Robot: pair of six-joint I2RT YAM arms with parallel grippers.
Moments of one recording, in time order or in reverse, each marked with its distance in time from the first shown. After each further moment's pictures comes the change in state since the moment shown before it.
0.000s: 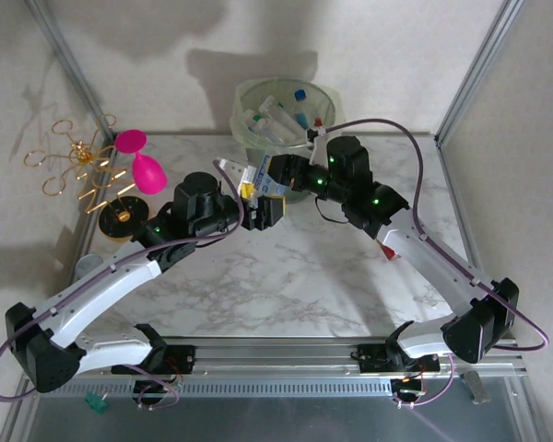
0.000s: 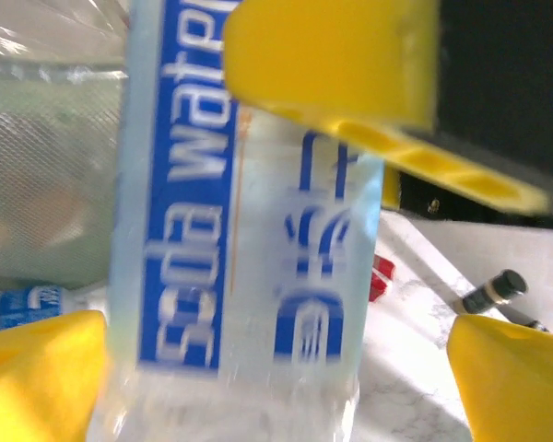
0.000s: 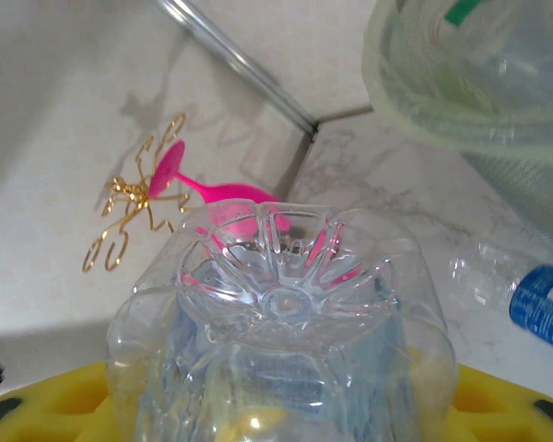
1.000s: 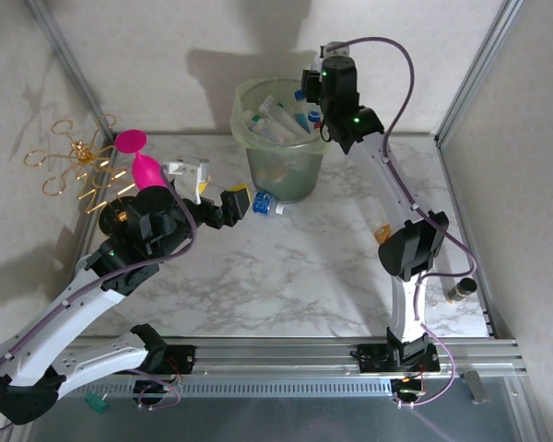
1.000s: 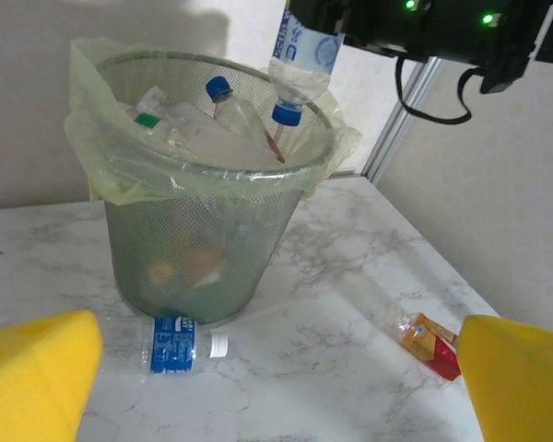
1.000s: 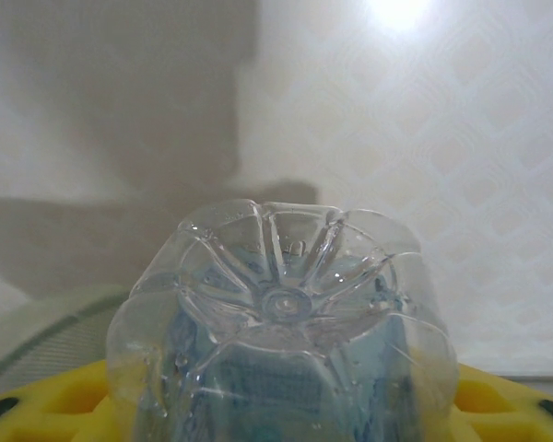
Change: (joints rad) left arm 0.000 -0.219 -0.016 -0.097 -0.275 0.033; right arm -0.198 0.664 0.874 -0.149 0.598 -0.597
